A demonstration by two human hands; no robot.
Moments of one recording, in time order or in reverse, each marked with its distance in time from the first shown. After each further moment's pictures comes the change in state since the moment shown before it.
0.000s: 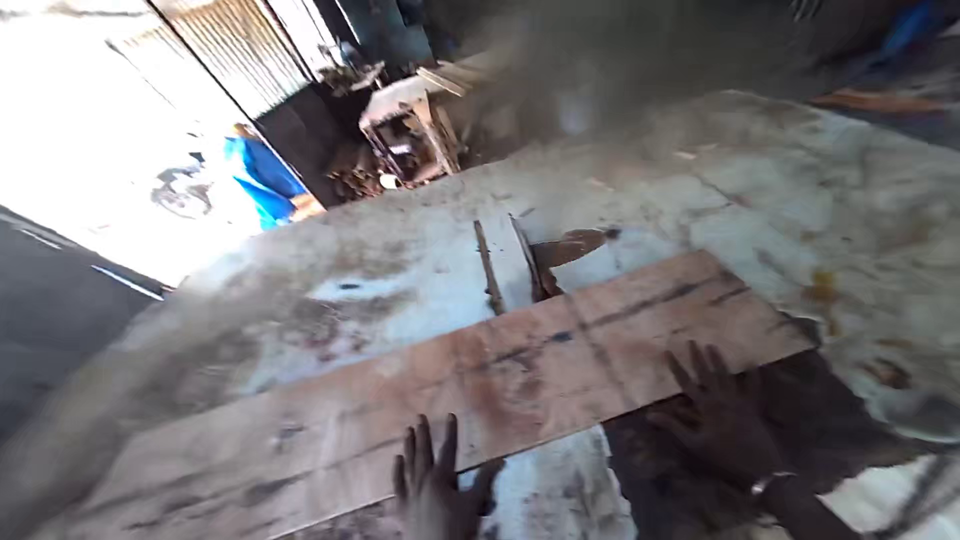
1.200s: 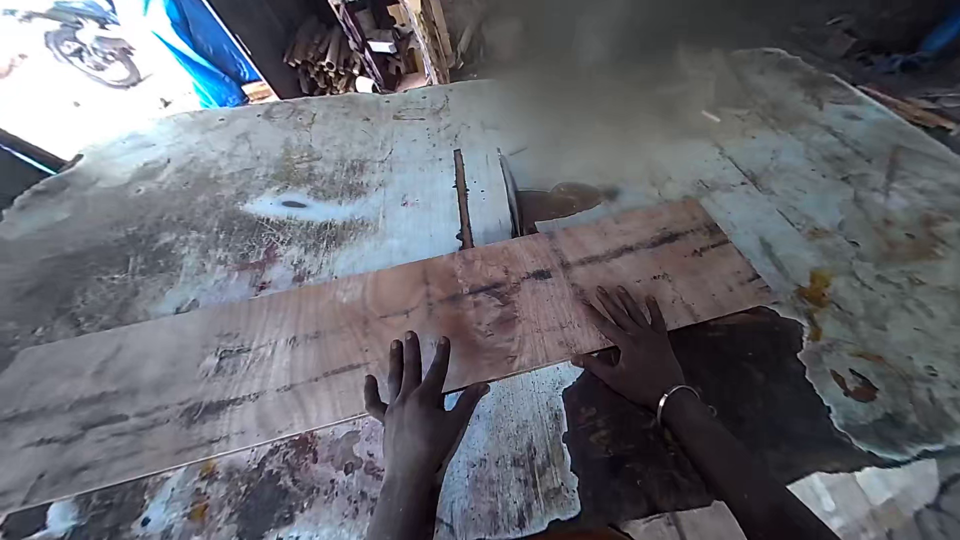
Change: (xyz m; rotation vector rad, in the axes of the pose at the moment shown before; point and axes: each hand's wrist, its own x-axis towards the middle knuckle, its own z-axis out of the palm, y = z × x) left_hand 0.041 0.026 0.061 0.116 0.210 0.114; right_hand 0.080 -0.022 0.015 0.016 -0.087 -0.264
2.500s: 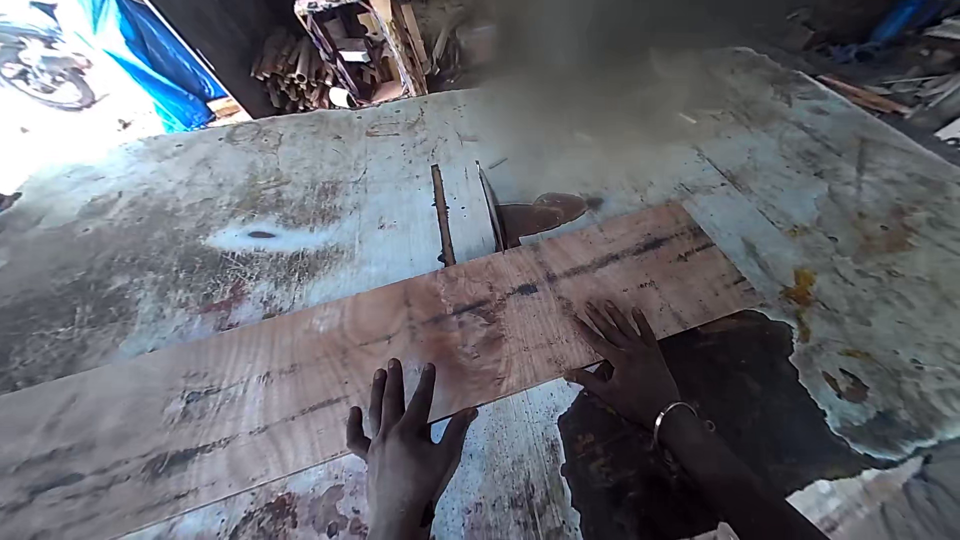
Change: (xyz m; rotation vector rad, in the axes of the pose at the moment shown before) left_hand 0.012 -0.004 0.006 -0.064 0.048 0.020; right_hand 0.001 0.000 0.003 0.030 0.046 0.017
